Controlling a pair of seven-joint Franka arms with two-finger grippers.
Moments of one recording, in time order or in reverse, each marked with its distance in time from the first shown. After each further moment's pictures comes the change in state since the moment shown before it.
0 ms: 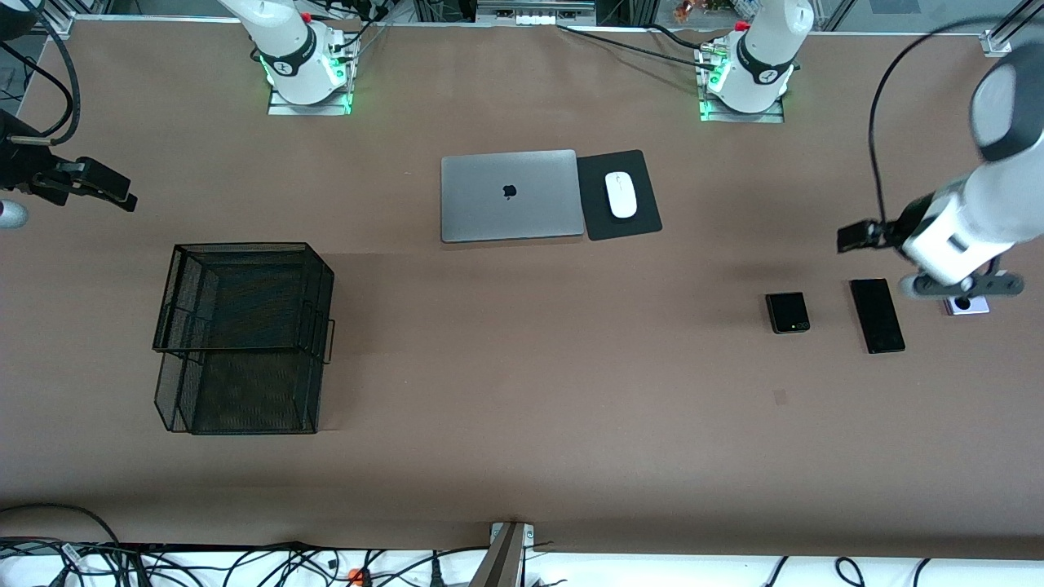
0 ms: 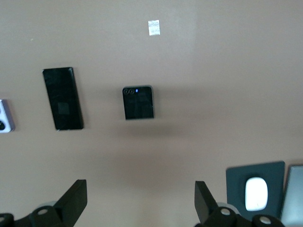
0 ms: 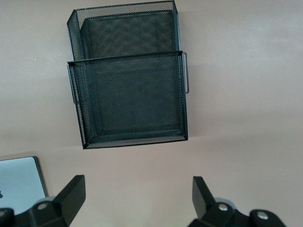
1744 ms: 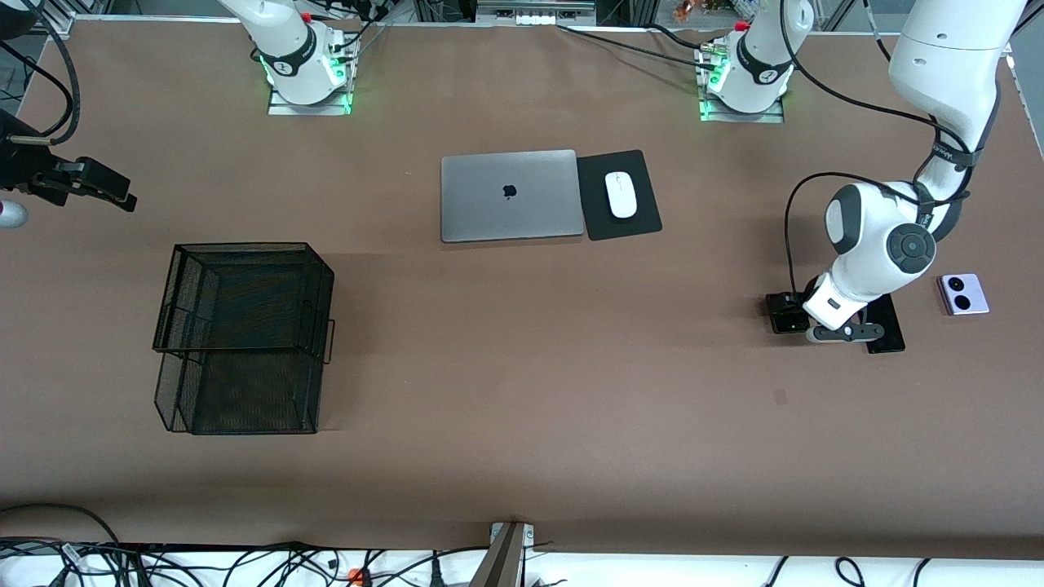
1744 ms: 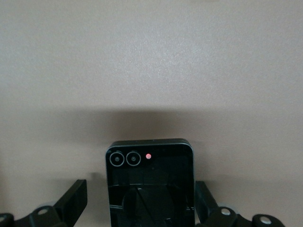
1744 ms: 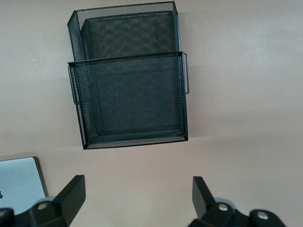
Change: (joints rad) left arm 0.077 0.238 -0.001 -0.520 0.011 0.948 0.035; right arm 0.000 0.000 0.000 0.001 0.000 0.001 0.000
